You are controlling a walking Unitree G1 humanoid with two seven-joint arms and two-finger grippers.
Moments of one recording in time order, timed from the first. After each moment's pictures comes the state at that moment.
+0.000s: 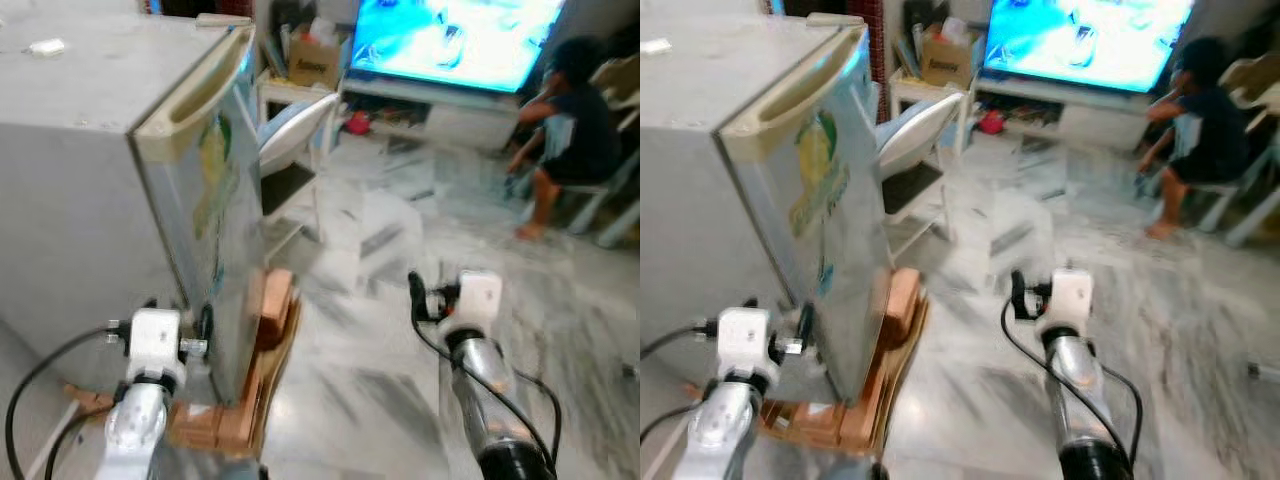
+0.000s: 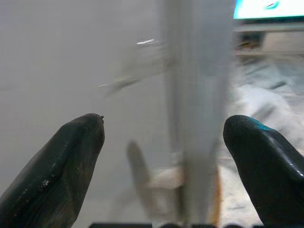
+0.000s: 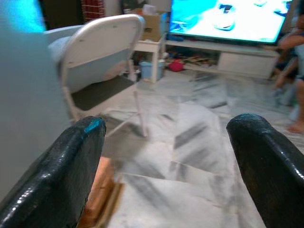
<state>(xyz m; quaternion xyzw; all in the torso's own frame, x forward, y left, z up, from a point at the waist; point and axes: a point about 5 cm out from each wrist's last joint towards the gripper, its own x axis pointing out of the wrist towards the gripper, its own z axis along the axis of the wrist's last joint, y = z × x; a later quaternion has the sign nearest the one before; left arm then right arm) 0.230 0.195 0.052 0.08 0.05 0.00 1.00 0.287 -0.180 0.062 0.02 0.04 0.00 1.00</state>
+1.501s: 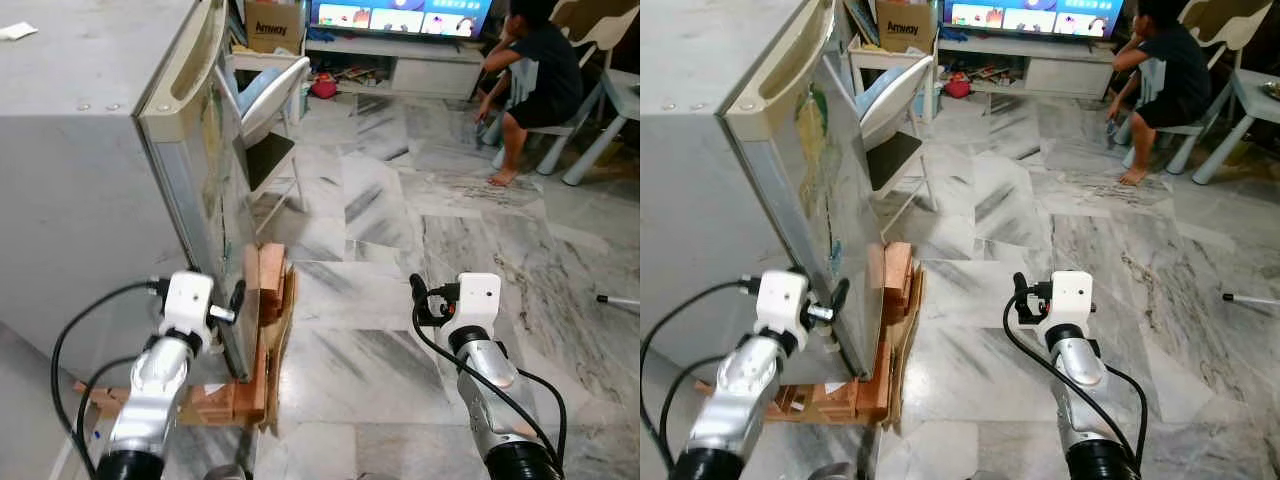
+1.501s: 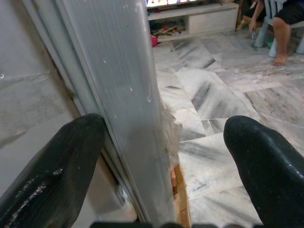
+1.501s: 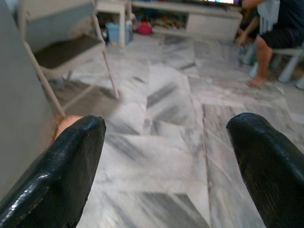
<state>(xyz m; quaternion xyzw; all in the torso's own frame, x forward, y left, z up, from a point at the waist) 0.283 0.182 0.061 0.09 0.06 -0.09 0.99 0.271 -0.192 0.041 -0.01 0.09 -0.01 1.00</state>
